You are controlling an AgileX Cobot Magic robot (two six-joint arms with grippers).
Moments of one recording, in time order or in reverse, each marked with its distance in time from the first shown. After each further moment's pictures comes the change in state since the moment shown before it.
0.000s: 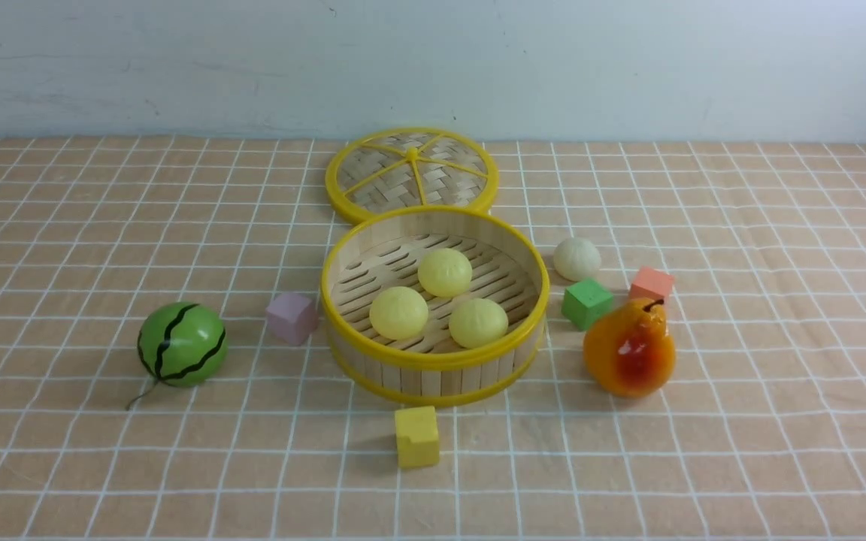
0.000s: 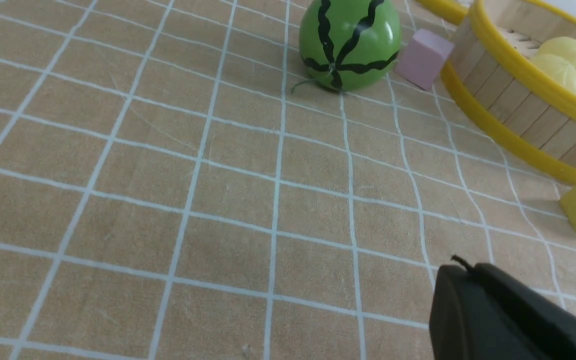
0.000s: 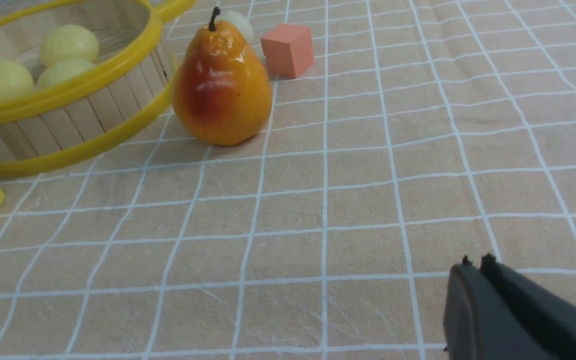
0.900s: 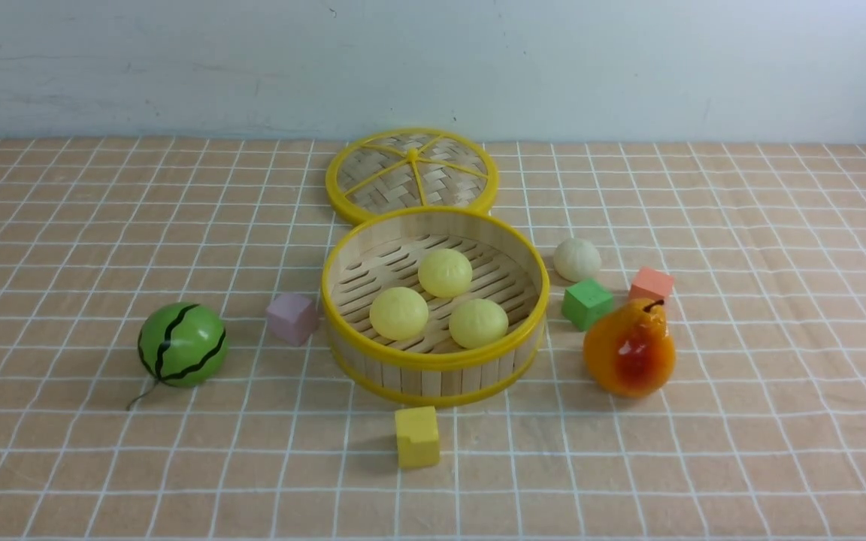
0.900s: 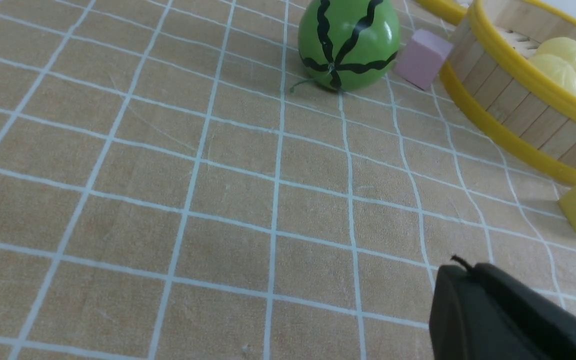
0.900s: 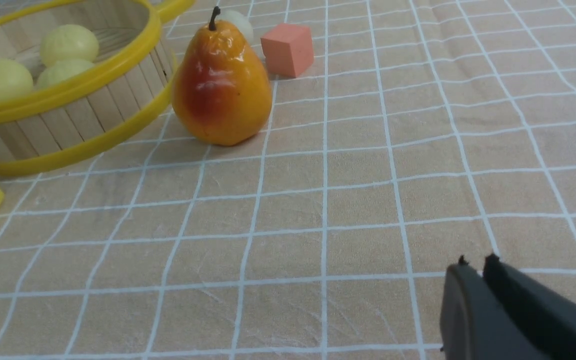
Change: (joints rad) right arm 0.000 0.000 0.000 0.000 0.000 0.000; left arm 0.000 0.000 0.000 0.000 -0.001 0.000
